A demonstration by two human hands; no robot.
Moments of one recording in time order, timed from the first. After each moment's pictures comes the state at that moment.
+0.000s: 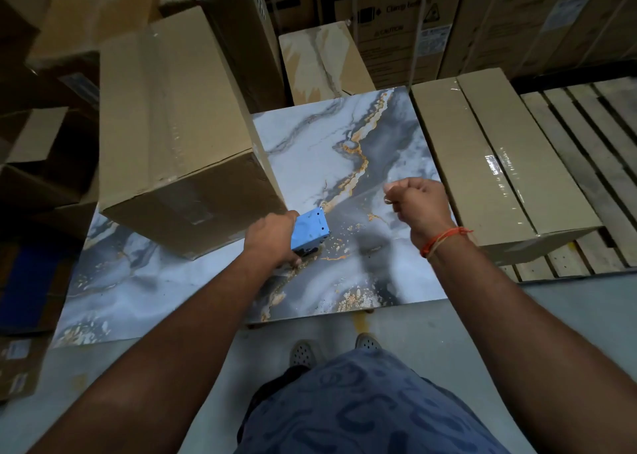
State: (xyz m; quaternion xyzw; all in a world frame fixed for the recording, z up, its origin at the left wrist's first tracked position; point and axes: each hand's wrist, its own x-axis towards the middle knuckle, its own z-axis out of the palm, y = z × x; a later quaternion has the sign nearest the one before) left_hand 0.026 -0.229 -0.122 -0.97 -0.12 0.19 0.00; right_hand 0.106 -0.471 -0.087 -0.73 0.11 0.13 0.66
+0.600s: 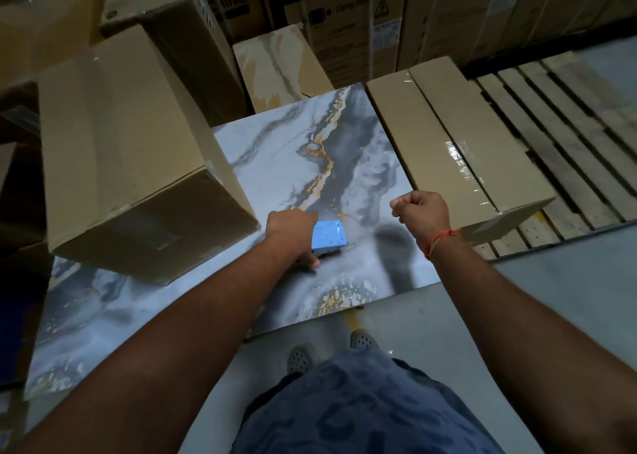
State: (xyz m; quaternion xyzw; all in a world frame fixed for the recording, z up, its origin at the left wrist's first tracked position) left_hand 0.079 -0.307 -0.117 -0.96 0.03 0.26 0.11; right_hand 0.114 -0.543 -0.146 -0.78 0.16 0.09 0.59
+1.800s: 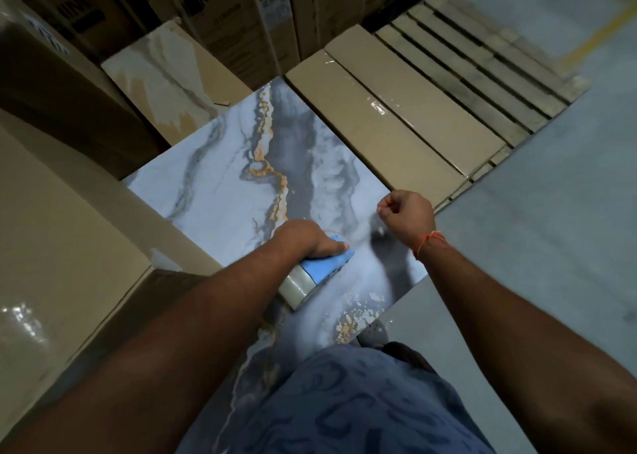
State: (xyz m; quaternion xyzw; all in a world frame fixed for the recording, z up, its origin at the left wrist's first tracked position) left_hand 0.177 -0.340 -0.154 -0.89 0.10 0.43 0.06; right_hand 0.127 -0.534 -0.179 -0.89 0.23 0.05 0.40
